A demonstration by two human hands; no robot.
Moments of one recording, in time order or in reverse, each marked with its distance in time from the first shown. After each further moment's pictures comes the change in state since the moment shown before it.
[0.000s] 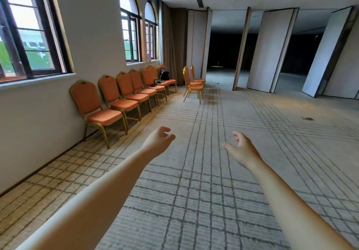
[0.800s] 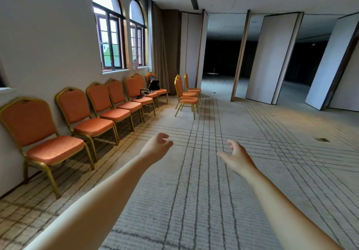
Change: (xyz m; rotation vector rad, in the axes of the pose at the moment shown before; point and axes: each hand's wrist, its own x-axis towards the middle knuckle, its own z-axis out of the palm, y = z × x) left_hand 0.700 0.051 0.130 -0.034 -0.029 0.009; right_hand 0.708 0.035 0.055 -0.033 -0.026 0.030
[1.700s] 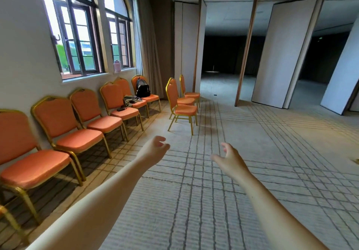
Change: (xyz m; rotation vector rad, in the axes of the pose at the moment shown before) left_hand 0.779 0.046 0.111 0.055 0.024 -0.044; right_hand 0.779 -0.003 0.053 -0.007 -0.017 0.001
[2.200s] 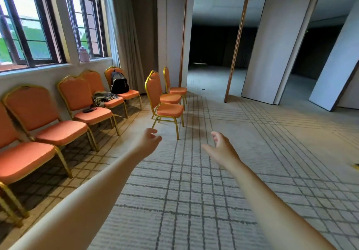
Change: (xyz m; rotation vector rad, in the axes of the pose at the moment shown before) left_hand 0.444 0.047 0.106 -0.030 0.013 -0.007; right_hand 0.449 0.023 0.011 -0.042 0.024 -0.002
